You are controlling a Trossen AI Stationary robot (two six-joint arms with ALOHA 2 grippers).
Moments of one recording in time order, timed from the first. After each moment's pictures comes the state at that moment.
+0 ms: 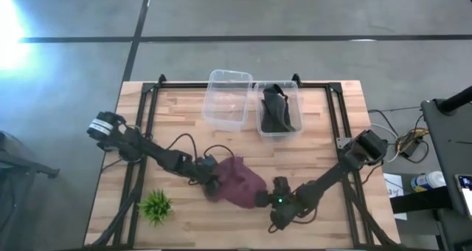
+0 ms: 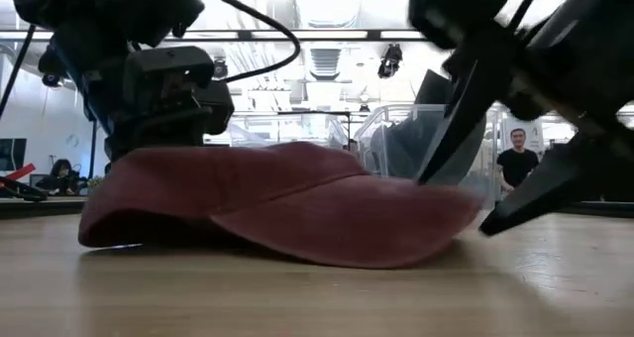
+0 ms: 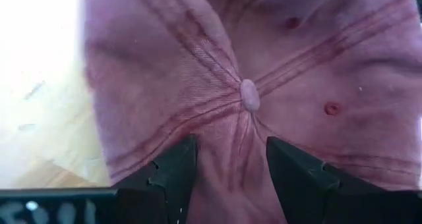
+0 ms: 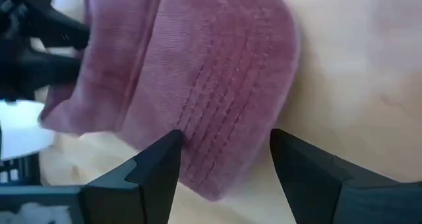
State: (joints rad) left arm -0.34 1.65 0.66 0.13 -0.09 -1.01; right arm 0.64 1.92 1.07 -0.27 0.60 2.19
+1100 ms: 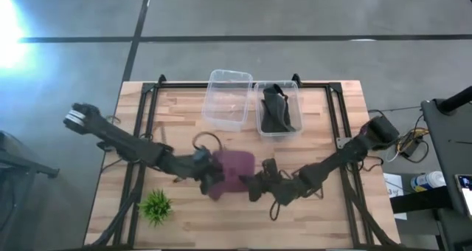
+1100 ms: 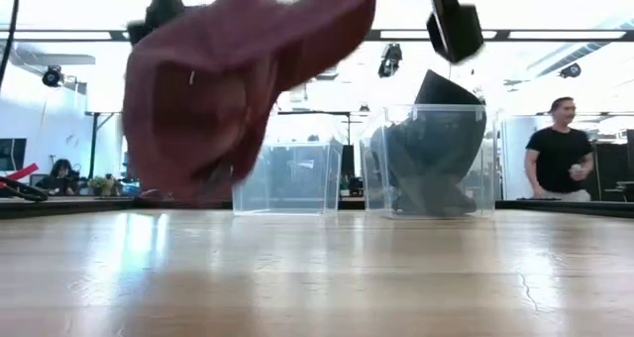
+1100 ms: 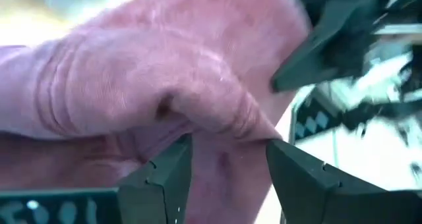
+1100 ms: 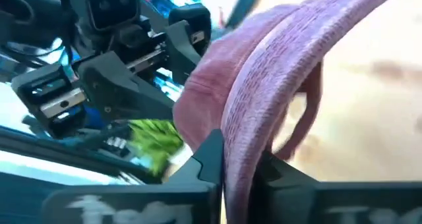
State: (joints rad) left arm -0.41 1.27 0.82 -0.01 -0.32 -0.93; right arm 0.52 1.71 1.07 0.19 0.76 1.34
